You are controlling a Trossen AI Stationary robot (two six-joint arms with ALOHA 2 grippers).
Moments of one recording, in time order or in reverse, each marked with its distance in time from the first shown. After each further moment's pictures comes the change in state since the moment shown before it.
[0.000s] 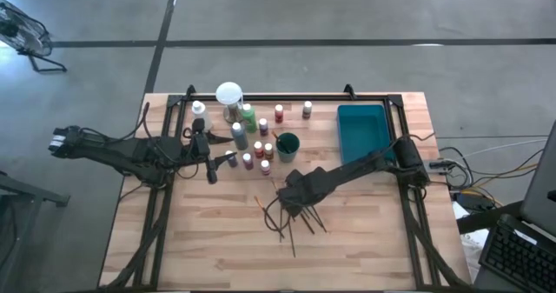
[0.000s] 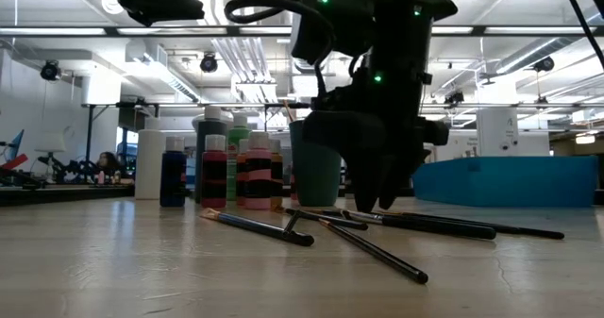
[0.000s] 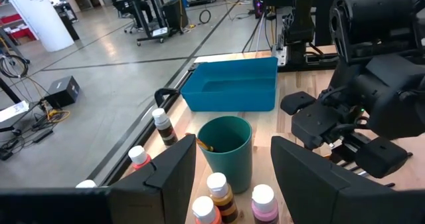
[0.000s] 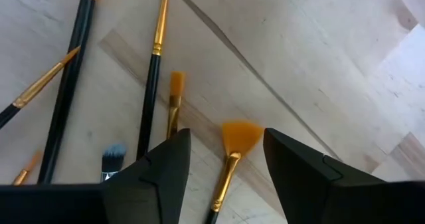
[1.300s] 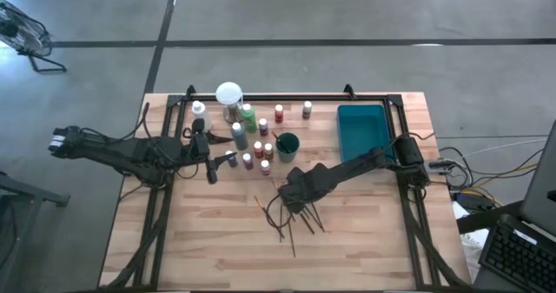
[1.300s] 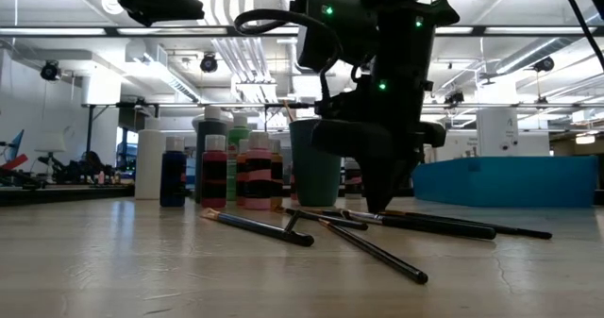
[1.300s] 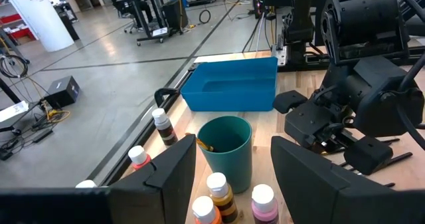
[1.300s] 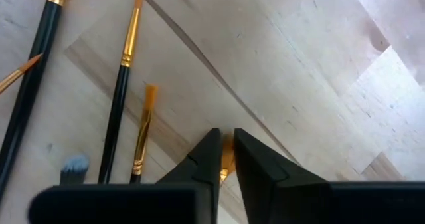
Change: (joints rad) left arm 0.000 0.000 0.000 0.000 0.000 0.000; right arm -0.033 0.001 -0.053 0.012 0.055 -0.072
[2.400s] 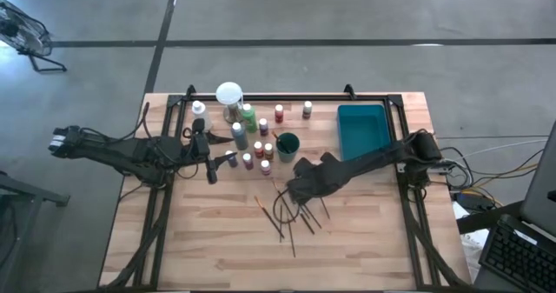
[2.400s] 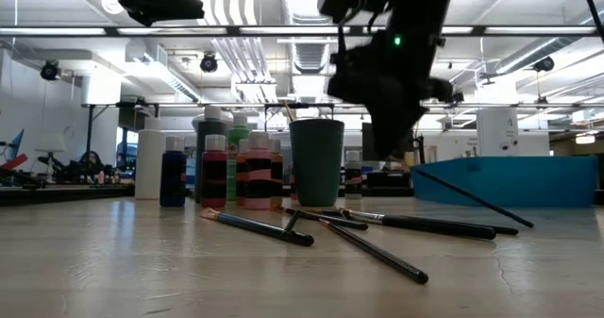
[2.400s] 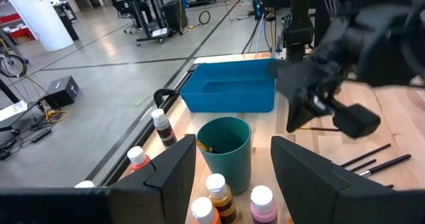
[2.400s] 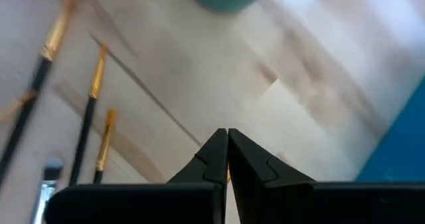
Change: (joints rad) left arm 0.000 0.000 0.000 0.004 0.001 -0.004; right arm 0.022 -0.194 0.001 -0.111 0.162 -0.001
